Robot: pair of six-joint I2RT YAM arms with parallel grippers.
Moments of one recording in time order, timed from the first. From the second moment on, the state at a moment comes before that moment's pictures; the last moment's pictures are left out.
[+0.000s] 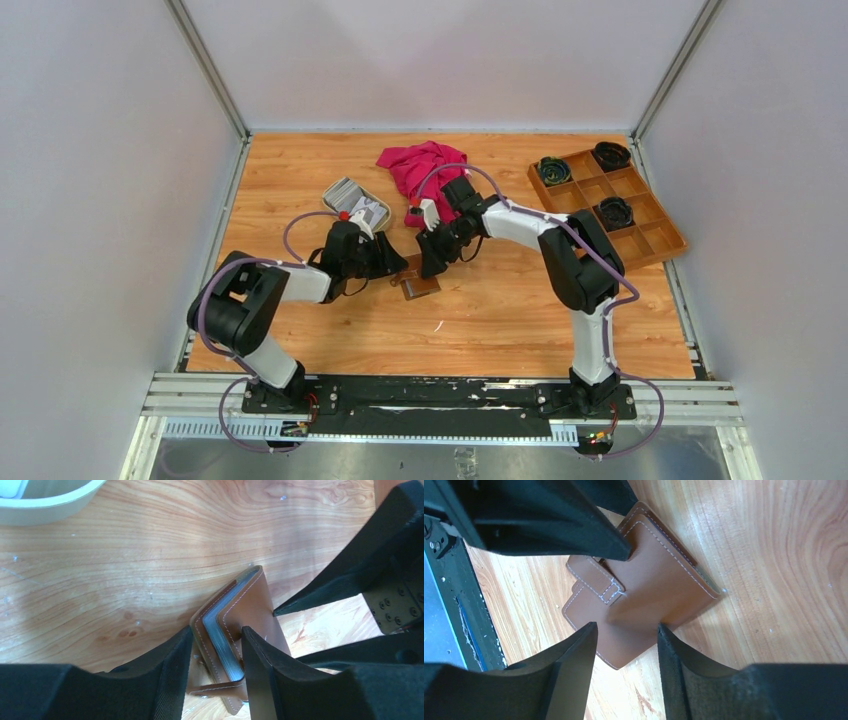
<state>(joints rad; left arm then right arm) -0.41 1.60 0.50 0.50 0.30 -0.66 0.61 2.01 1.37 -0.44 -0.72 -0.20</state>
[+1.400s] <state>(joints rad) -0.41 1.67 0.40 0.76 0.36 -0.75 0.50 2.09 1.21 -0.09 -0.98 0.45</state>
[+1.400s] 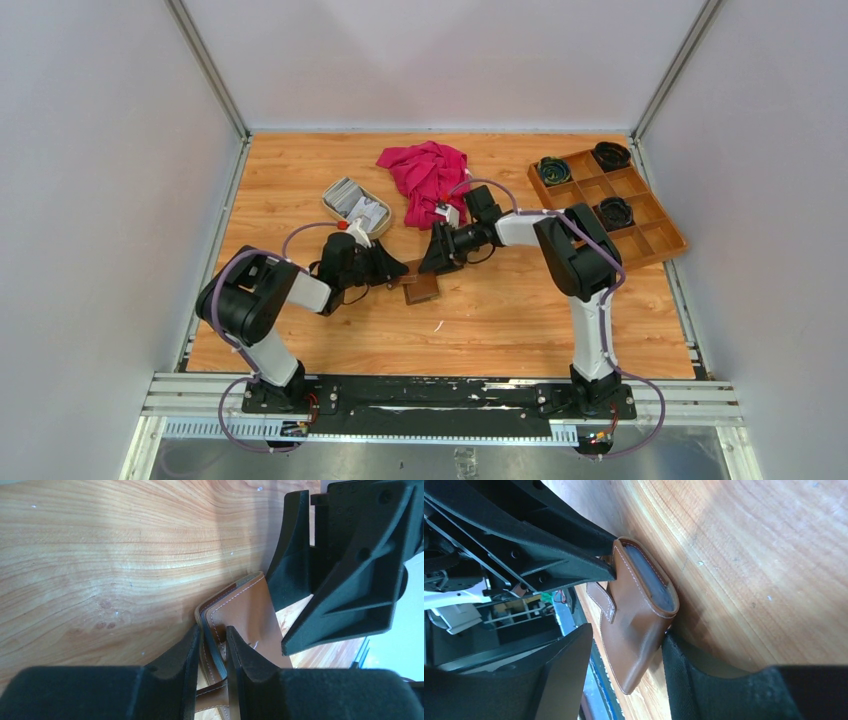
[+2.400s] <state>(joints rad) -0.37 0.93 0.27 0.36 0.35 -0.68 0.45 1.86 1.26 -0.38 -0.92 0.03</state>
